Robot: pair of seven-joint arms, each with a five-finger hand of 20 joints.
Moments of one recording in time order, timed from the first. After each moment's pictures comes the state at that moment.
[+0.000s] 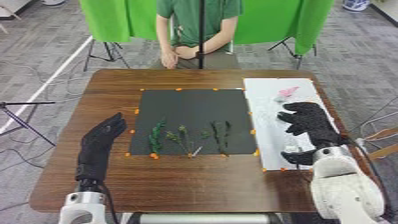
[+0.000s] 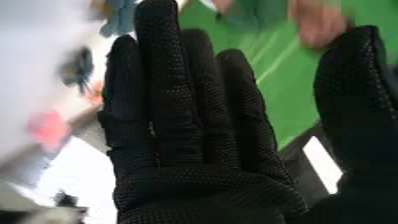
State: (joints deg) left arm 125.6 -80.4 -94.3 -120.5 67.3 4.9 12.7; right arm -108.5 -61.4 88.0 -118.5 -115.0 7.4 23.0
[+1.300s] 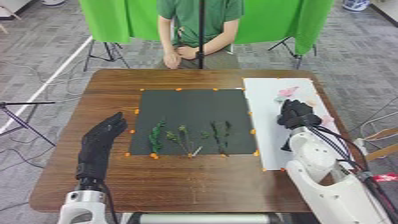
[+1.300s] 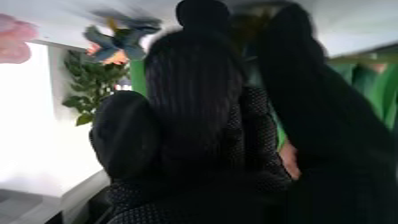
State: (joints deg) left arm 125.2 -80.1 -94.3 -120.4 67.4 4.8 12.1; right arm -88.4 -58.8 70.7 -97.7 -148.1 -3.2 32.3
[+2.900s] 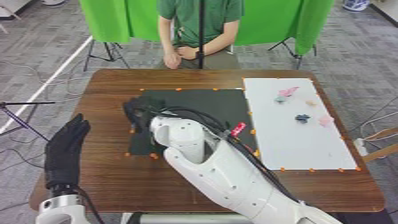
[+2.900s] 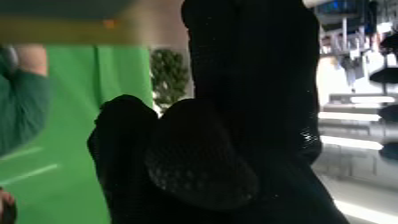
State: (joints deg) left arm 127.2 -77.5 -98.4 -119.7 58.6 14.7 18.0; right arm -61.0 -89.8 37.7 -80.4 -149.0 -15.8 9.3
